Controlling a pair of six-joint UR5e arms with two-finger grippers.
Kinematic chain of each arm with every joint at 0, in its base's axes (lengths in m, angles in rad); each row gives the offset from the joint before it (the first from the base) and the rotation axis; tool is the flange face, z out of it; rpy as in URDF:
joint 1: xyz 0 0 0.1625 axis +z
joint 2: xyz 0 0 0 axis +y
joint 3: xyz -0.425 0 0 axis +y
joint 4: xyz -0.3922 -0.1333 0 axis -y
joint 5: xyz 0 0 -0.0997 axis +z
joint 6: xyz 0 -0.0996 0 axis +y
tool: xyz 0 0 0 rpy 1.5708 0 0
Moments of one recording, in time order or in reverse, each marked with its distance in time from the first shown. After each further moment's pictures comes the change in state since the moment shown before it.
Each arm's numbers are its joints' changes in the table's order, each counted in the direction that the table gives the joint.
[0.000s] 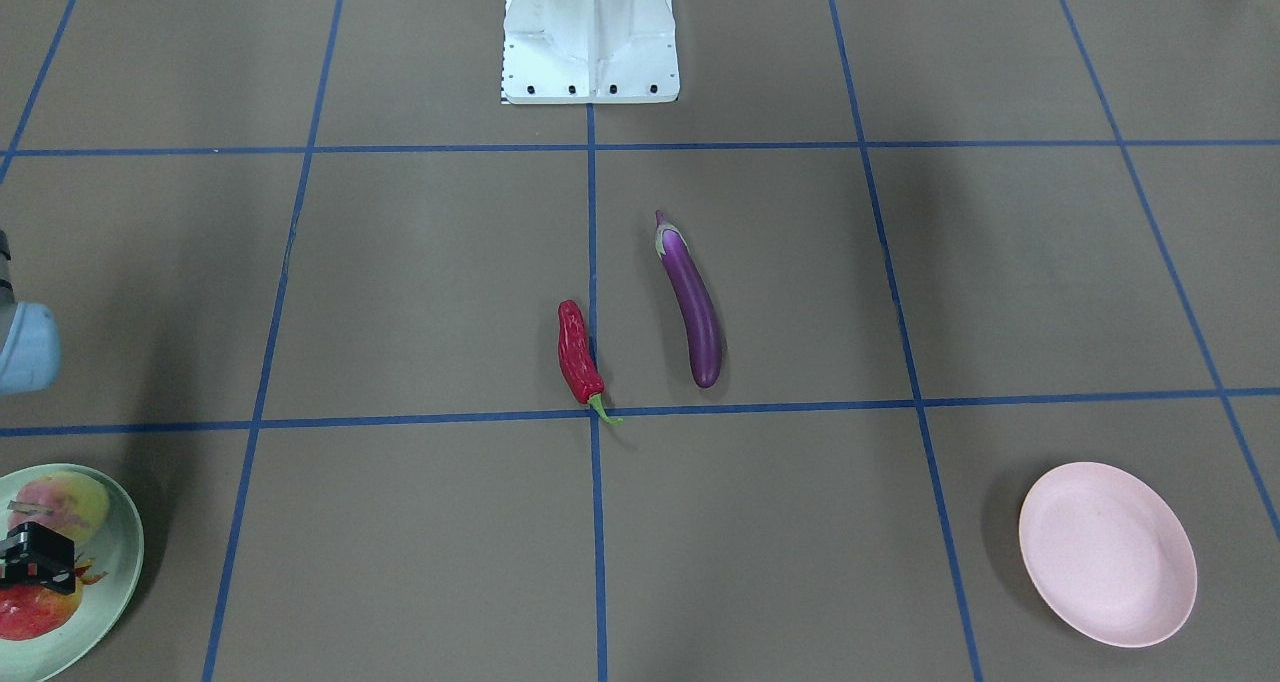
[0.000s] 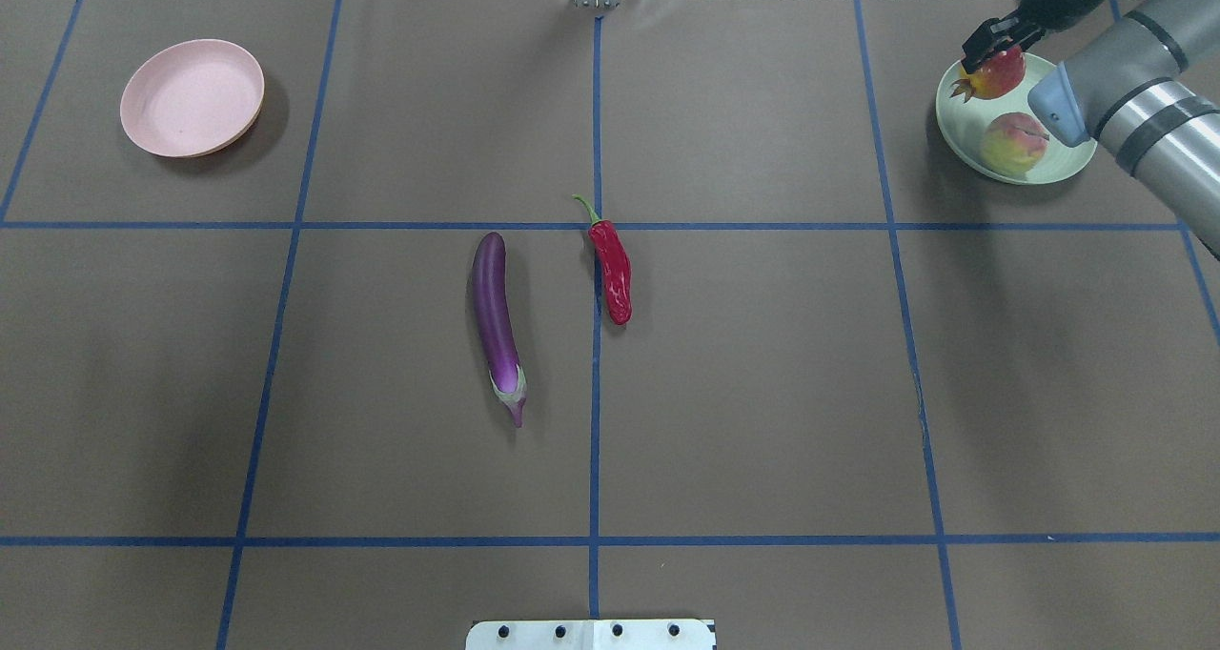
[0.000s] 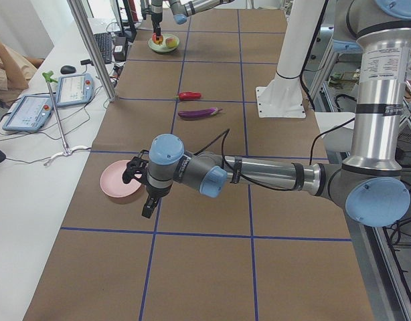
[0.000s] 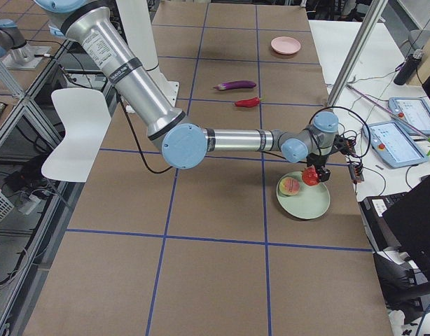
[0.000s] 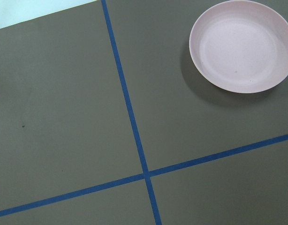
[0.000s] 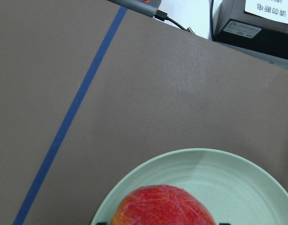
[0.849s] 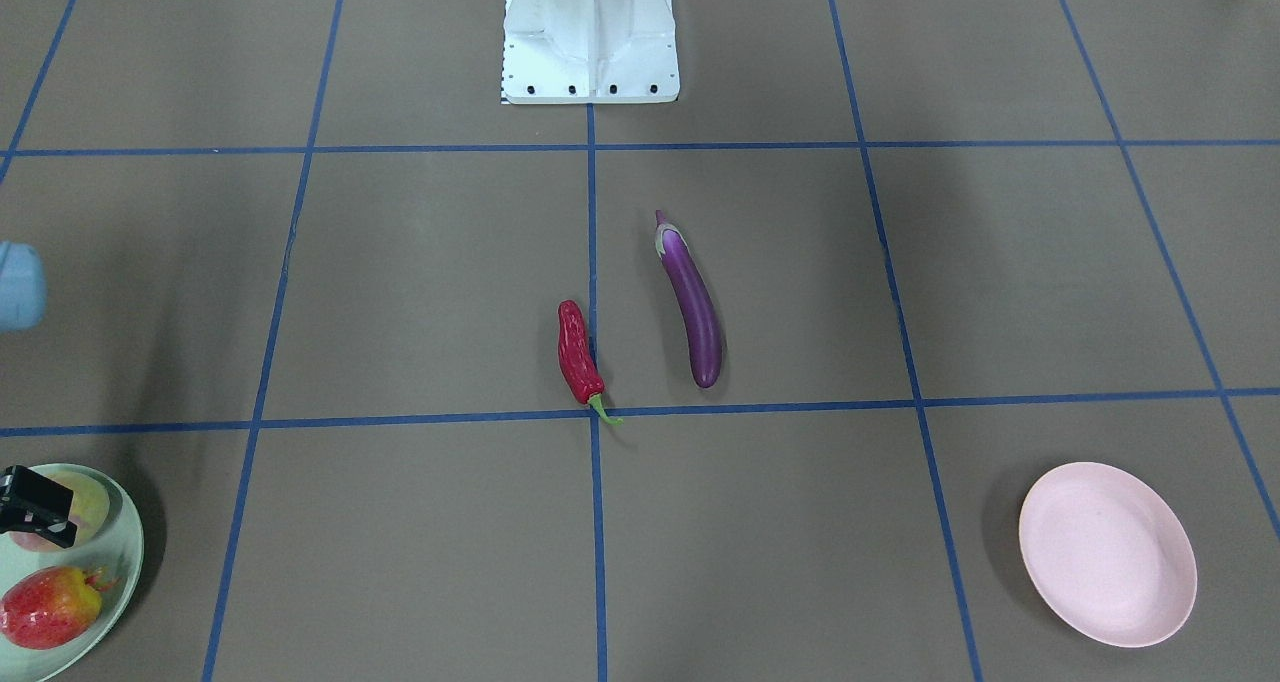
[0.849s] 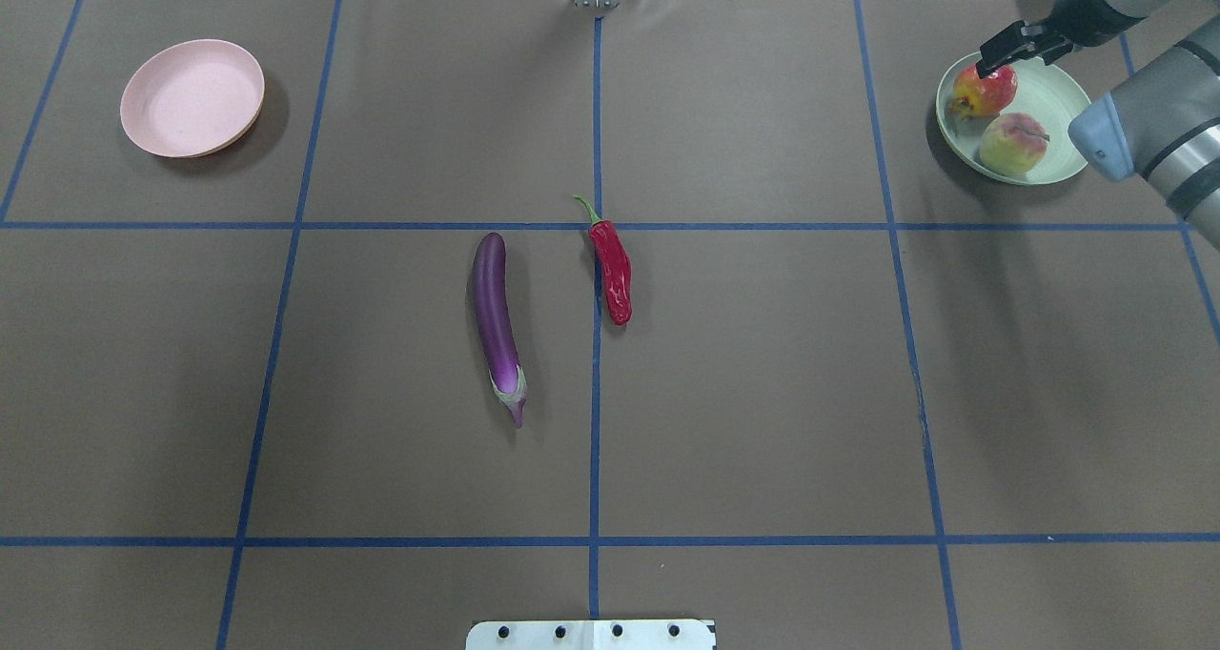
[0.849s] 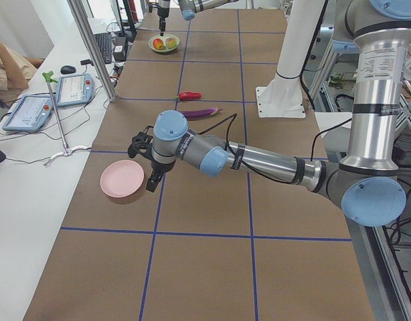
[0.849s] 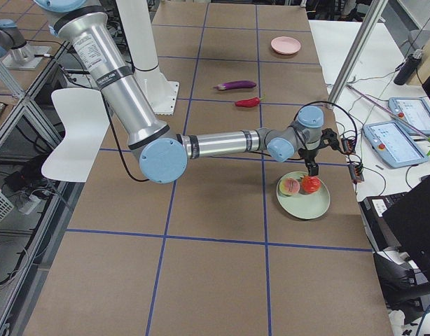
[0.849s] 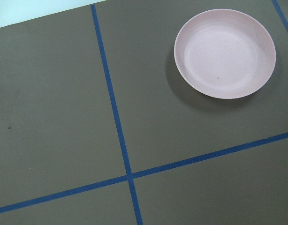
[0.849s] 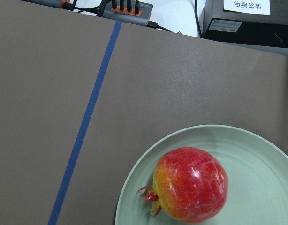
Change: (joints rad) left arm 0.098 0.014 0.148 0.038 0.065 0.134; right arm 0.000 0.173 -0.292 0.001 -0.022 -0.142
